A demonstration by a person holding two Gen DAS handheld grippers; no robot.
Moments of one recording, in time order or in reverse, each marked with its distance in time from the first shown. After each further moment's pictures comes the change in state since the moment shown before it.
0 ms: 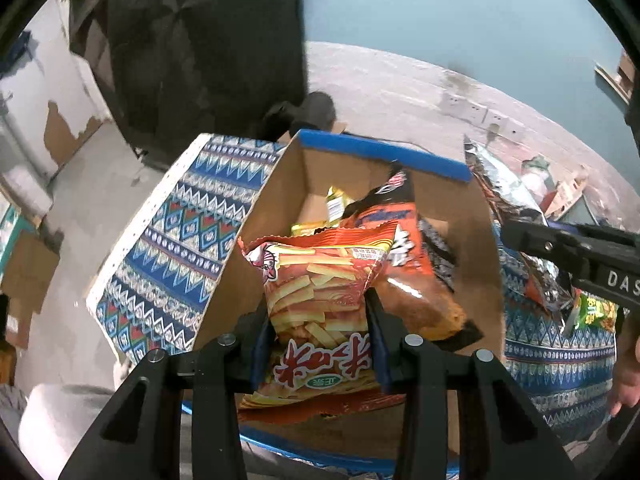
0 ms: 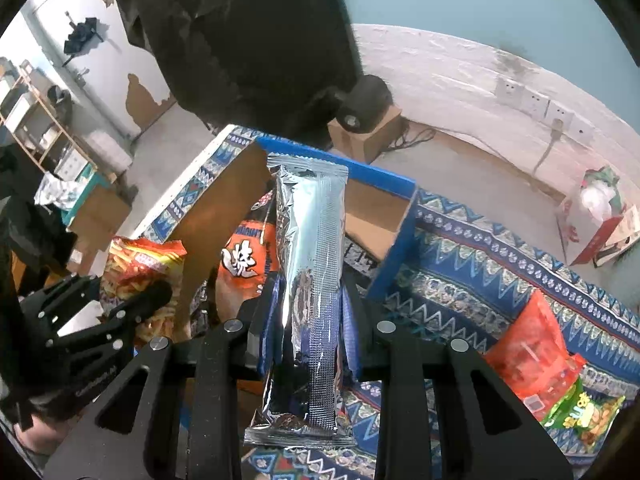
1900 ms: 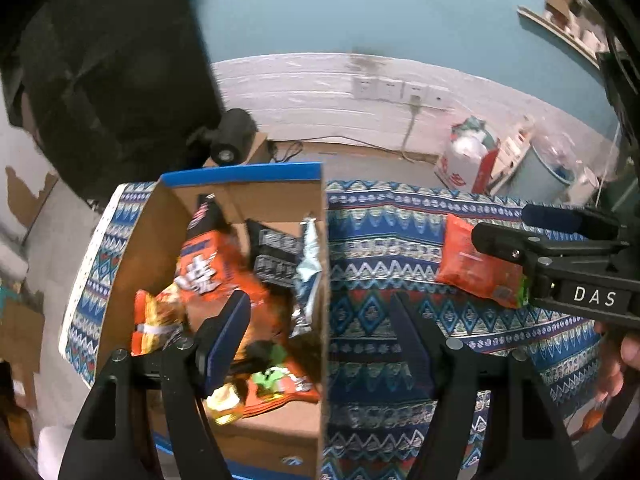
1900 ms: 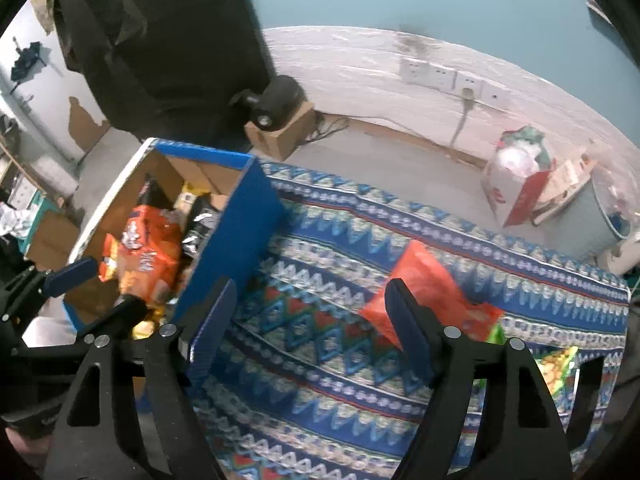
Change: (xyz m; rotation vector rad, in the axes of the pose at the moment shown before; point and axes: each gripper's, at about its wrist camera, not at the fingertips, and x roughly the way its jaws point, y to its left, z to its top) left arm -0.021 -0.149 0.001 0.244 -0.012 -0.092; right arm -0.069 -0.103 -0.048 0.129 -0.032 -0.204
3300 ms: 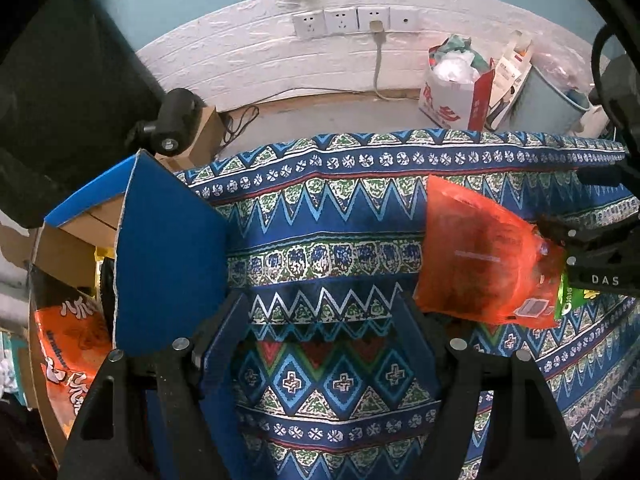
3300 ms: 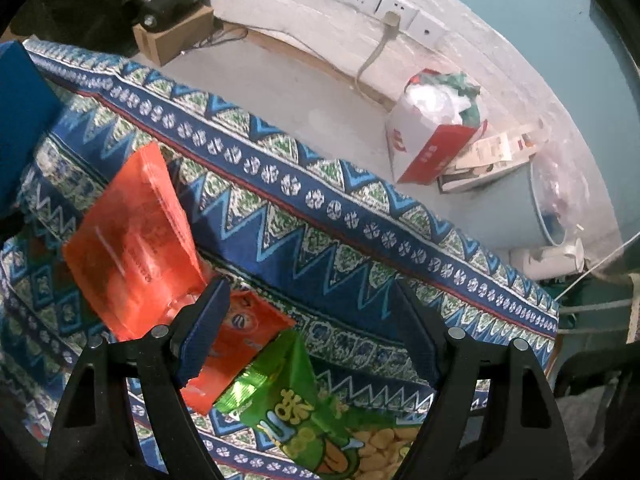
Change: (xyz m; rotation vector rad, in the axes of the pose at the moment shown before) left arm 0.133 -0.095 0.025 0.173 0.179 0.040; right arm 0.108 -0.163 -0.025 -0.151 0.284 -0.347
